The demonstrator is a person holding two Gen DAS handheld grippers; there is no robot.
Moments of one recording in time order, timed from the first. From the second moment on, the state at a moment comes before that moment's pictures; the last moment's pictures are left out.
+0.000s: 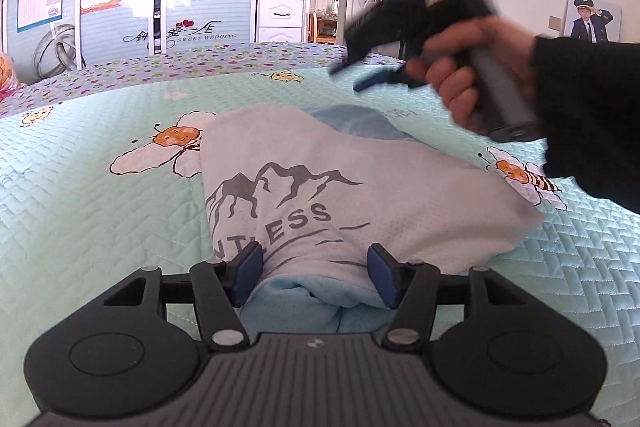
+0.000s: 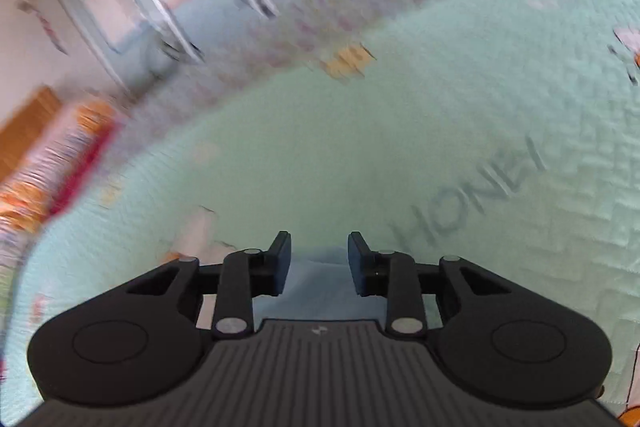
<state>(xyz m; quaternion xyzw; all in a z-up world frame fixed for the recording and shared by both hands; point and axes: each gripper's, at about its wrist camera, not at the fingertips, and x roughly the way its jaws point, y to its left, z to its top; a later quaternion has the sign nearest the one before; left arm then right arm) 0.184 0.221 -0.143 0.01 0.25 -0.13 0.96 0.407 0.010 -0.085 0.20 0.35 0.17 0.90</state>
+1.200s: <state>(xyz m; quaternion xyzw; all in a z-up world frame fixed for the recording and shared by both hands) 0.113 0.213 -0.103 0.06 0.29 -0.12 0.95 0.175 -0.012 -0.098 0.04 0.29 0.13 0.95</state>
